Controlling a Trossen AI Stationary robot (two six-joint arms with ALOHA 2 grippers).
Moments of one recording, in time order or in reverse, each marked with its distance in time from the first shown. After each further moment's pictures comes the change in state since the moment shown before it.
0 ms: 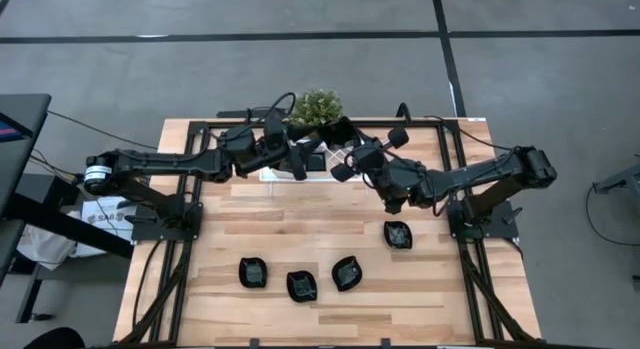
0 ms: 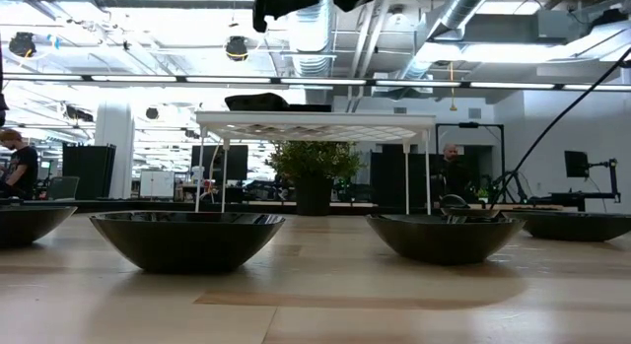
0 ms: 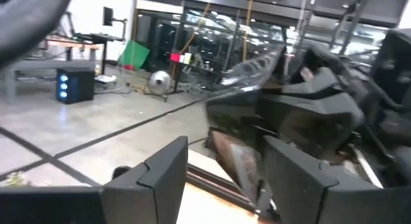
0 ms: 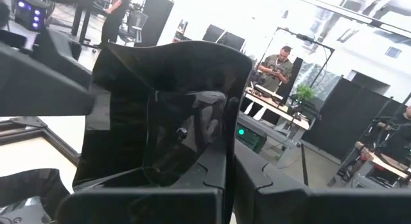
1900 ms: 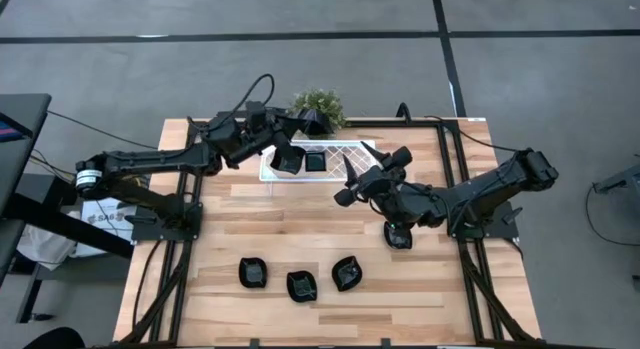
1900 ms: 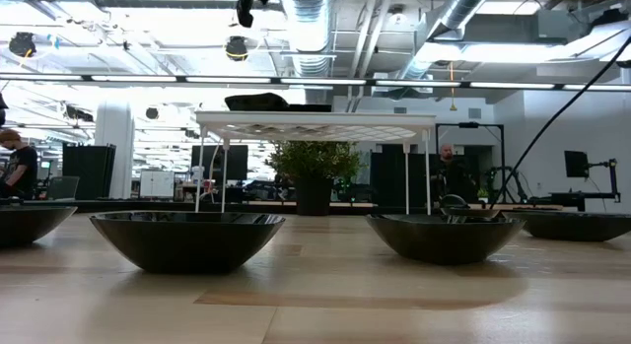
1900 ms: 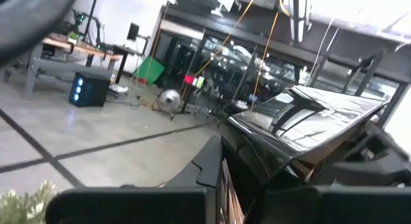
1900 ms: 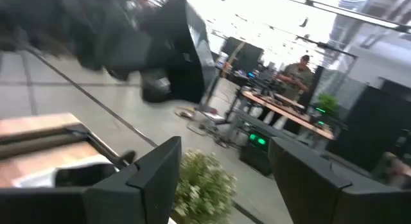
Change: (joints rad) left arm 0.074 -0.084 0.000 0.000 -0.033 -0.136; right arm 0.167 0.000 0.000 0.048 0.071 -0.008
